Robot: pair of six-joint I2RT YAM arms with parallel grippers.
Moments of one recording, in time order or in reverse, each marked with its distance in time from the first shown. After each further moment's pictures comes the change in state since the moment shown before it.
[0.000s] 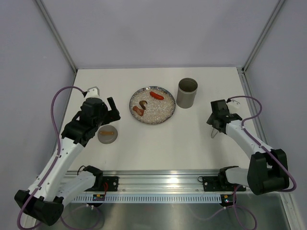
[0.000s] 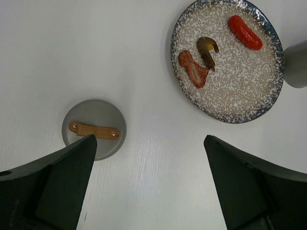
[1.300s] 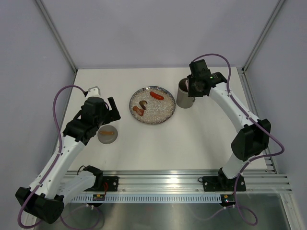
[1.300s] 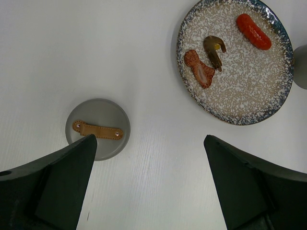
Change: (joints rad) left arm 0.000 0.022 0.000 0.000 -0.019 0.000; right arm 0.208 0.453 0.884 -0.341 -0.301 -0.376
